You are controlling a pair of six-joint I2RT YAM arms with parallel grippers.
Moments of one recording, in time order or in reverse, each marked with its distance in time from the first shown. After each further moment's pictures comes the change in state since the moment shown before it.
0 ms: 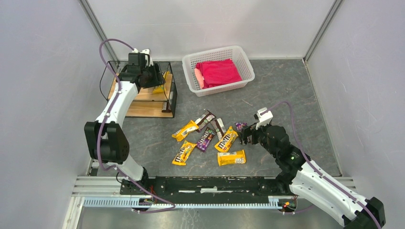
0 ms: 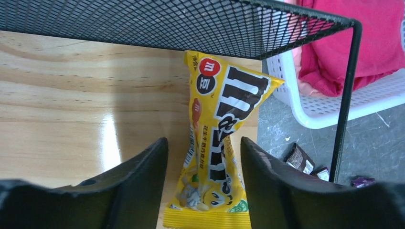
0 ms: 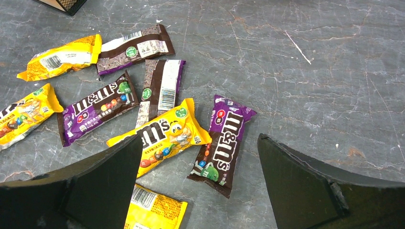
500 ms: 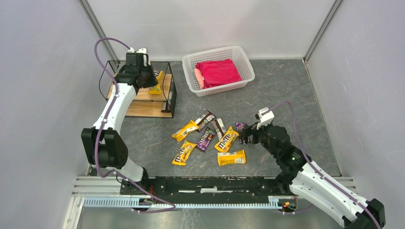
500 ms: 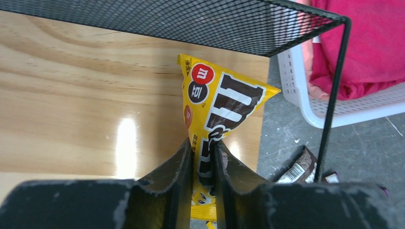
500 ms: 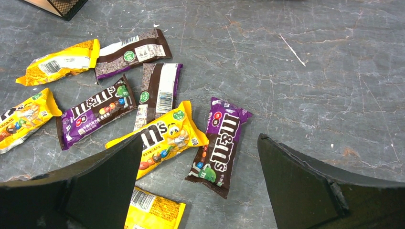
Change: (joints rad) left arm 0.000 -0.060 -0.001 -0.038 -0.084 0.002; right arm 0.000 -0.016 0.000 -0.003 0.014 0.000
